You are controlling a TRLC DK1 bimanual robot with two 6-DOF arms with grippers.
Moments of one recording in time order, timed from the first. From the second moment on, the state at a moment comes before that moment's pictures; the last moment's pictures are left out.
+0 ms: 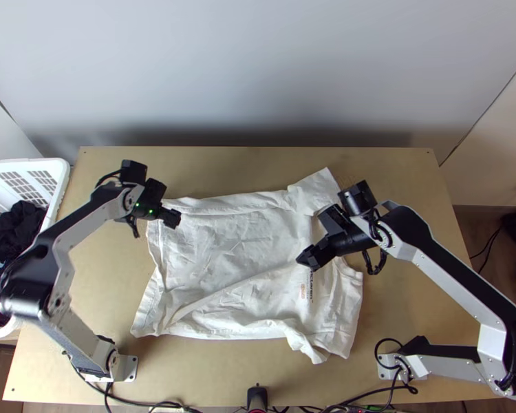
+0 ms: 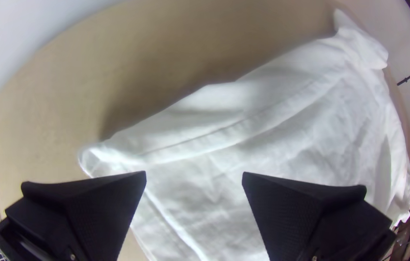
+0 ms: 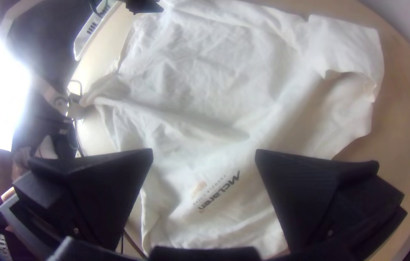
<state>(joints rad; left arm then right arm) -0.10 1.79 1.23 -0.53 0.16 0.28 0.54 1.40 1.18 -0.89 -0.42 0.00</state>
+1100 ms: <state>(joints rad) -0.01 2.19 2.01 -0.64 0.02 0.21 0.47 1.37 1.10 -0.87 -0.42 0.01</state>
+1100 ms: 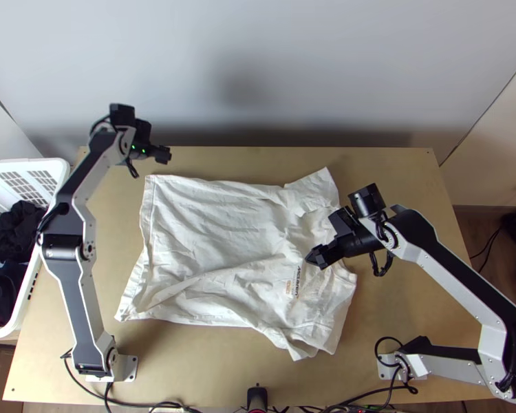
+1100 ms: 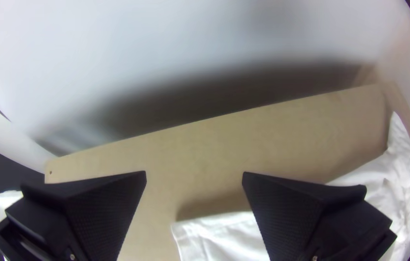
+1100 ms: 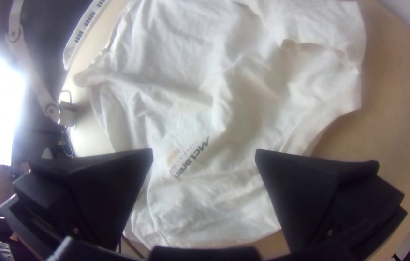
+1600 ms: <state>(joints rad) -0.03 1.64 1.53 -1.07 0.03 0.19 0.46 1.32 1.08 -0.86 -0.42 0.02</state>
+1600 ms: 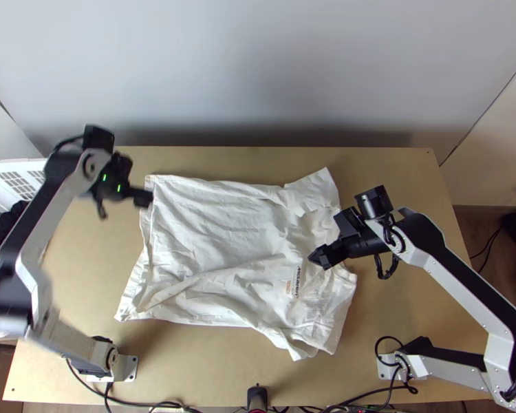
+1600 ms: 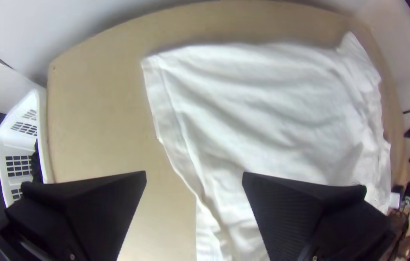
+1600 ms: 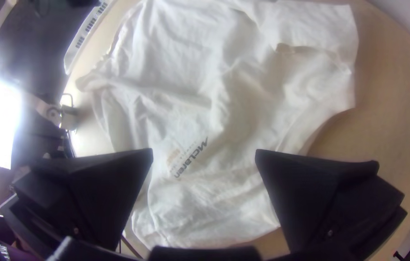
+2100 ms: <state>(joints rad) -0.11 1.22 1.14 -1.21 0.03 0.24 0.63 1.04 0.88 -1.07 -0.40 -0.02</state>
